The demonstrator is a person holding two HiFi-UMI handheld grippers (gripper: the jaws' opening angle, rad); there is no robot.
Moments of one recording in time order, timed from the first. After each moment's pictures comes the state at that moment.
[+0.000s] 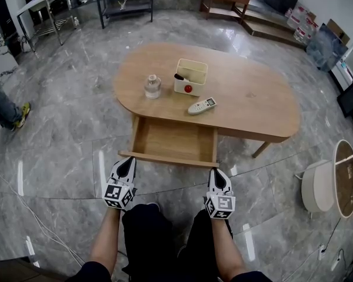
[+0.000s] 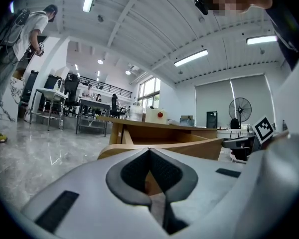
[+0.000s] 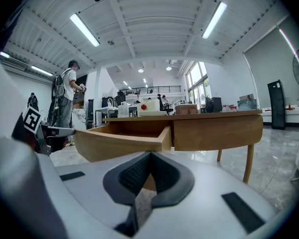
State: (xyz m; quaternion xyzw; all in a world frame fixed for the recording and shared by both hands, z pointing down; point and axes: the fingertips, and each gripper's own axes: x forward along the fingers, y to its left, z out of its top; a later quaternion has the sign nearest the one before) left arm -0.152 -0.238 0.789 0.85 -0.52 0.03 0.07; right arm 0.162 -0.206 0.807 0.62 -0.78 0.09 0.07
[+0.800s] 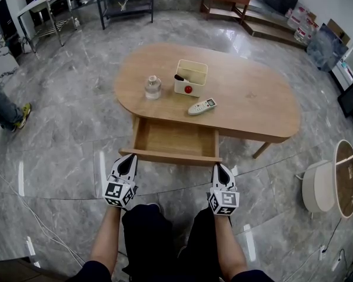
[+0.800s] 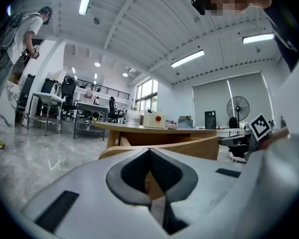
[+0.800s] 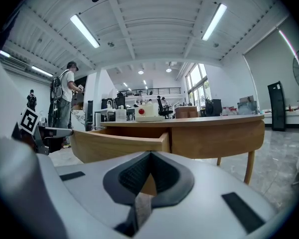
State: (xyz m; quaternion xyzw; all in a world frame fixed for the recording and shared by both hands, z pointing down) left arm -0.145 -0.246 0.770 0.85 -0.52 0.03 0.06; right arm 0.170 -0.223 0.788 0.62 -0.78 0.08 0.07
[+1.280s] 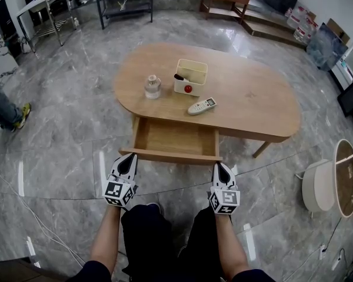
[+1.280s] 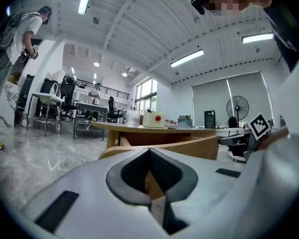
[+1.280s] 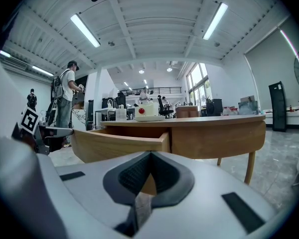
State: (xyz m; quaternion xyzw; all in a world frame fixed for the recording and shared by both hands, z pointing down) left arm -0.144 -0.248 0.770 0.85 -0.52 0.03 0.05; right arm 0.171 -0.225 0.788 0.62 -0.78 0.09 0.07
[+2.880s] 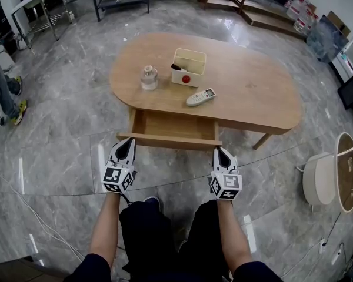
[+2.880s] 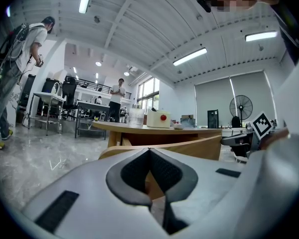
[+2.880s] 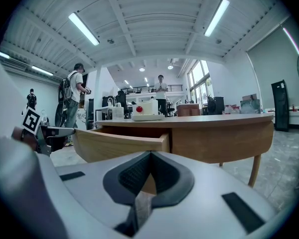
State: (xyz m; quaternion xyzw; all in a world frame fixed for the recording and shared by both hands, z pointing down) left arm -0.142 -0.283 0.770 0.85 -0.53 0.03 0.06; right arm 0.172 -0.259 0.788 0.61 -0.78 0.09 0.08
